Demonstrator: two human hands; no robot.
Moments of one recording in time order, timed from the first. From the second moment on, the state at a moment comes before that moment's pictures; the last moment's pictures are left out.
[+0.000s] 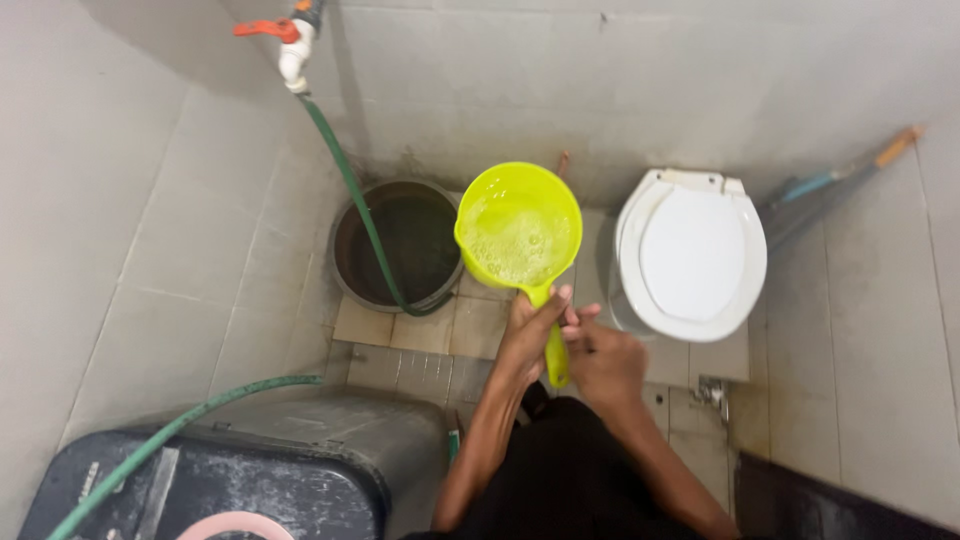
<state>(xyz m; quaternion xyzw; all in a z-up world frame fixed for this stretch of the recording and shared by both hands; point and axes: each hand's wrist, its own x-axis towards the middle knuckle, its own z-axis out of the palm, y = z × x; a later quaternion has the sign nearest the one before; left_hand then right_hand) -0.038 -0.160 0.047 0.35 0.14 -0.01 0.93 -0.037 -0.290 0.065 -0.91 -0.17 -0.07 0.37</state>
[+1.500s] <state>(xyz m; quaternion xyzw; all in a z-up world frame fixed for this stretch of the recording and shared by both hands) 0.016 -0.262 0.025 0.49 0.23 -0.22 0.81 0.088 -0.416 0.078 -0.37 0.13 0.24 0.89</state>
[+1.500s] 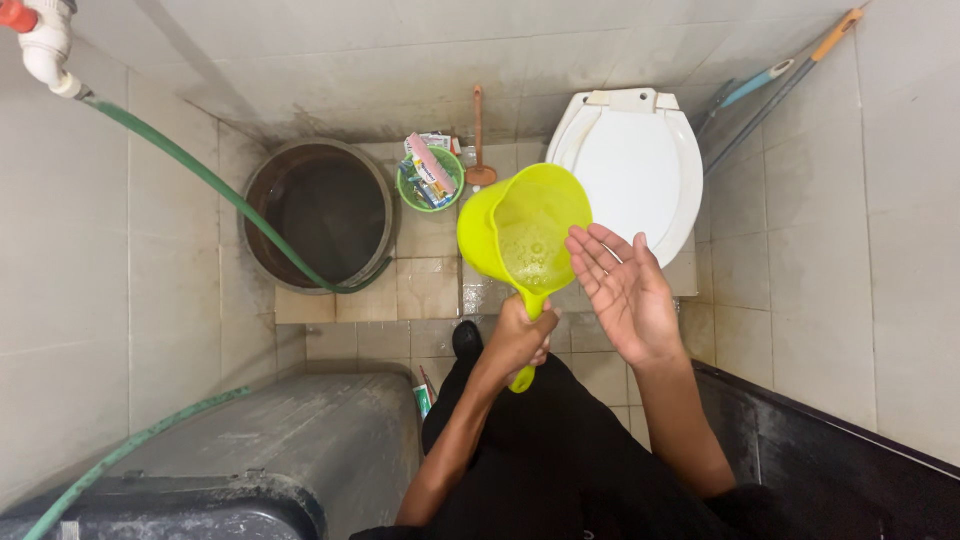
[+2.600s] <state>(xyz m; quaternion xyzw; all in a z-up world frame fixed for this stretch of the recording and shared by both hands) 0.068 -0.216 -0.049 0.42 0.22 -0.21 0.86 0.256 -0.368 0.133 -0.04 -0.03 0.19 0.98</state>
